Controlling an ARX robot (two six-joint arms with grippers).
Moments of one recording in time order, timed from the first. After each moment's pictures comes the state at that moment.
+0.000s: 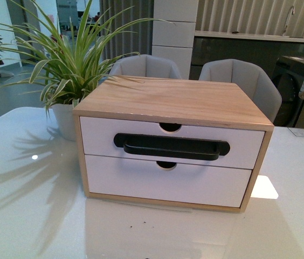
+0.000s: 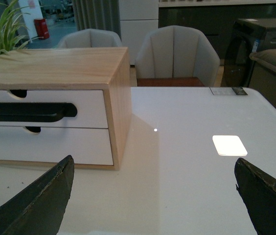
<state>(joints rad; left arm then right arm) 0.00 0.01 0.01 0.00 0.00 0.00 0.00 0.01 0.02 0.00 0.00 0.00</state>
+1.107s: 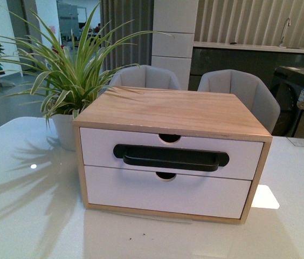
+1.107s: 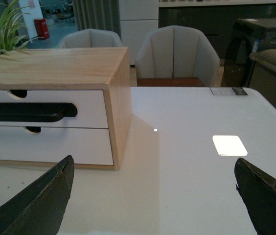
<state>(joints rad) 0.00 0.01 0.01 0.00 0.00 0.00 0.00 0.01 0.02 0.00 0.00 0.00</state>
